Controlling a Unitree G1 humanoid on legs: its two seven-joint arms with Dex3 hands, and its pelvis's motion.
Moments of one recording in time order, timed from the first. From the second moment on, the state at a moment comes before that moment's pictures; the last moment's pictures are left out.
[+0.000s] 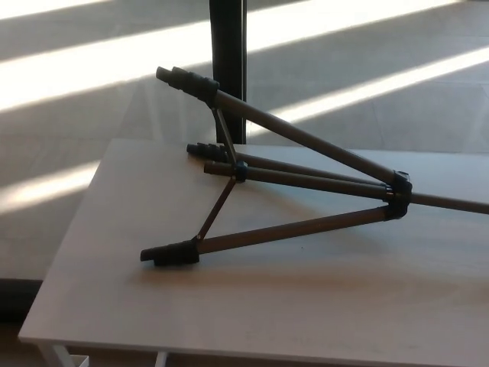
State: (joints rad) left_arm 0.43 0.57 0.50 1.22 -0.10 -0.04 -0.07; right_arm 0.38 -0.59 -0.50 1.14 0.05 -0.26 0.04
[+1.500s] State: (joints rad) left_arm 0.08 0.56 0.79 0.38 -0.30 -0.07 -0.09; right_arm 0.37 -0.31 -0.68 -0.06 0.35 -0.23 0.12
